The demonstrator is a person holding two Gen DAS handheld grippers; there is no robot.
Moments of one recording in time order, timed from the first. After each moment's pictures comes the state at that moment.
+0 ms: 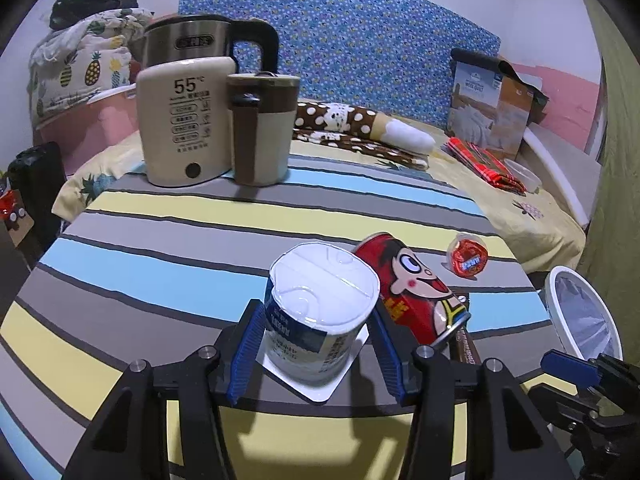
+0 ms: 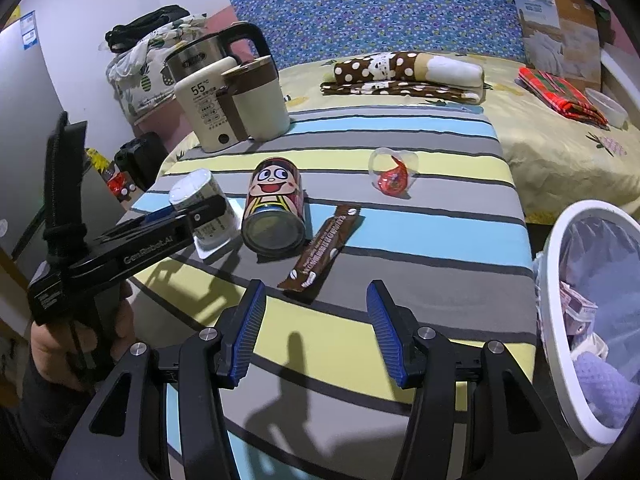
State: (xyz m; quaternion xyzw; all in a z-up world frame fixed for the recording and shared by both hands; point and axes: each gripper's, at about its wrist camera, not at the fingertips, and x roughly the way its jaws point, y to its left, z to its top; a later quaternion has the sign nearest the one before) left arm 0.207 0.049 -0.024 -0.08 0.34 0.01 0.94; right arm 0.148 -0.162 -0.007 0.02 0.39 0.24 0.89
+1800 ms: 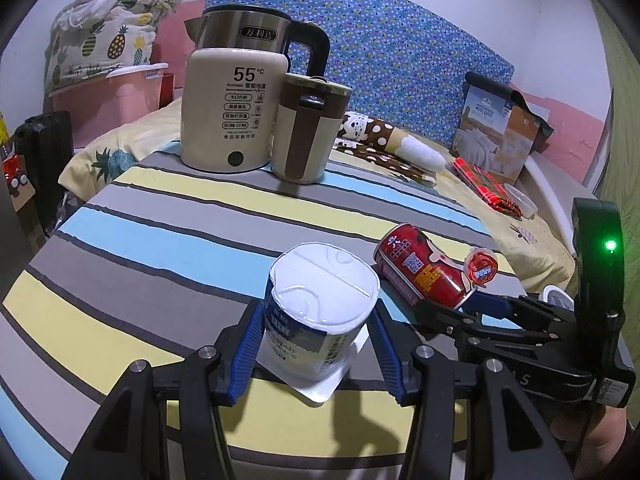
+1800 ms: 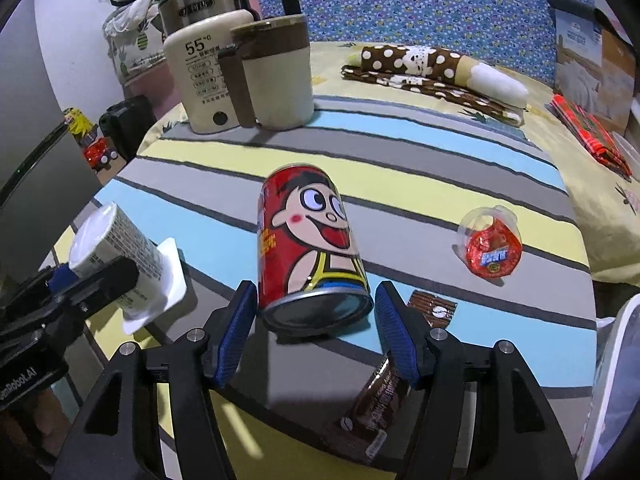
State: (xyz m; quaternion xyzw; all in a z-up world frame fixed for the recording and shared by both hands) left arm 0.184 0.102 -0.028 -0.14 0.33 0.00 0.93; right arm 0.201 -0.092 -0.018 -0.05 0.40 0.24 0.88
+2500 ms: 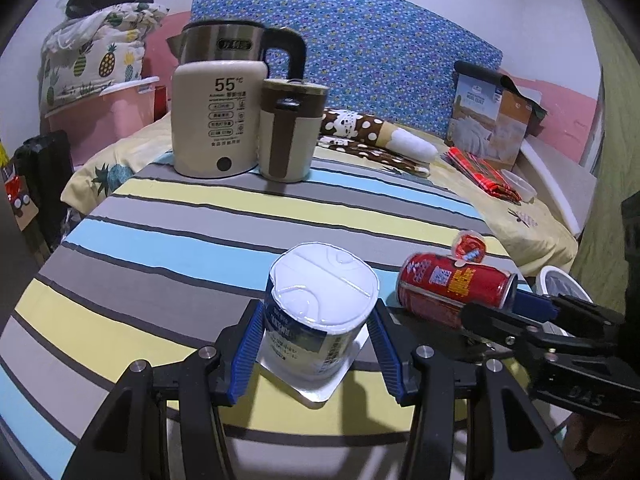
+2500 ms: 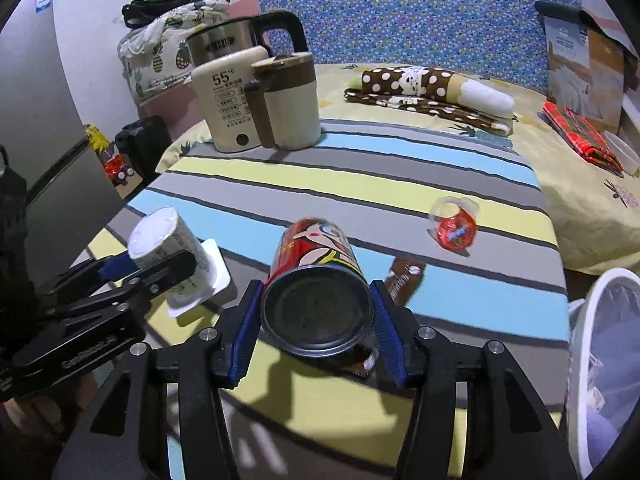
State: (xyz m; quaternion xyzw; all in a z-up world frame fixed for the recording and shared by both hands) left arm 0.169 0.079 -0.021 -0.10 0.33 0.00 0.94; right arm 0.159 -0.119 0.005 -0.03 0.37 0.25 0.89
